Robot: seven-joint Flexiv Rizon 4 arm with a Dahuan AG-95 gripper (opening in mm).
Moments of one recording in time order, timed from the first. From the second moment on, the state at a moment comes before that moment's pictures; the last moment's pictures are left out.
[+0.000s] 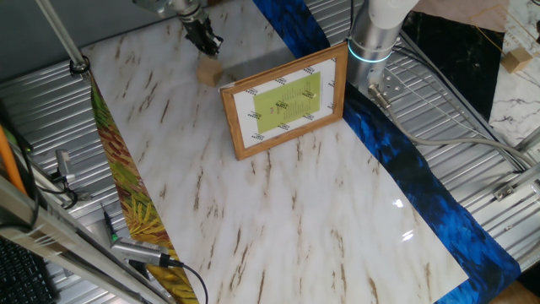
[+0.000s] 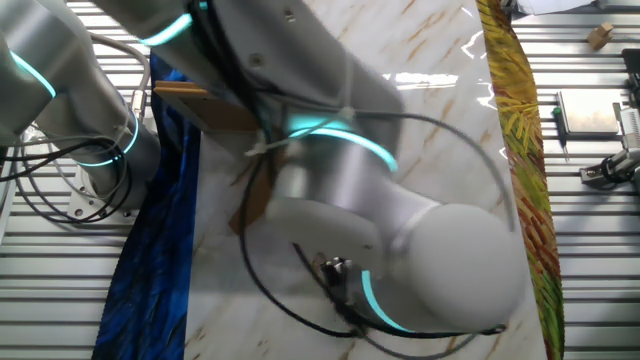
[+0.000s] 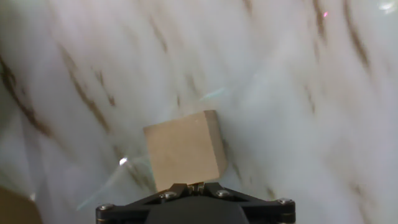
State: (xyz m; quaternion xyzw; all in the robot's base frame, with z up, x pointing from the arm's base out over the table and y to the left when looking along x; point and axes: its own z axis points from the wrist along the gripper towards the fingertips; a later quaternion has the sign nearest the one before) arm 0.409 -0.243 0.057 0.26 -0.96 -0.06 0.10
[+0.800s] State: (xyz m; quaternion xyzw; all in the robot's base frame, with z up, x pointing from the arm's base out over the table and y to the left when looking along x) arm 0.446 -0.196 0.060 0.25 -0.96 -0.08 0.08
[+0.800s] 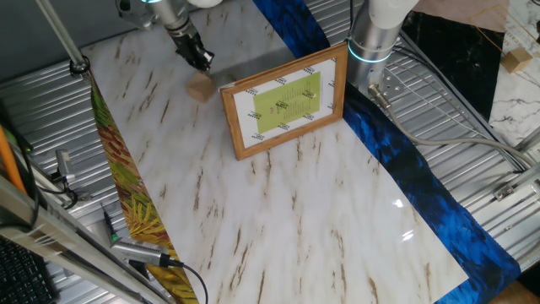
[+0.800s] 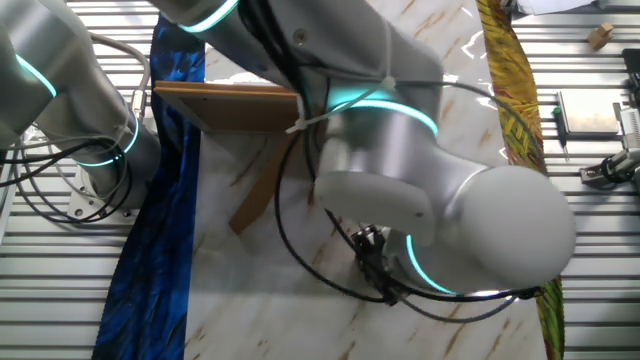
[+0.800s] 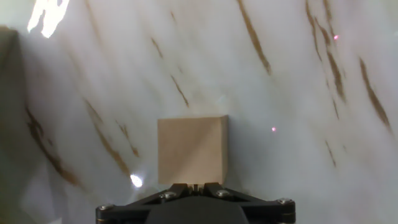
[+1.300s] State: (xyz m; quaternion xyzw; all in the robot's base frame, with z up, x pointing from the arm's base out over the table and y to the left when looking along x) arm 0.479 -0.174 0.062 0.26 -0.96 -0.08 0.08
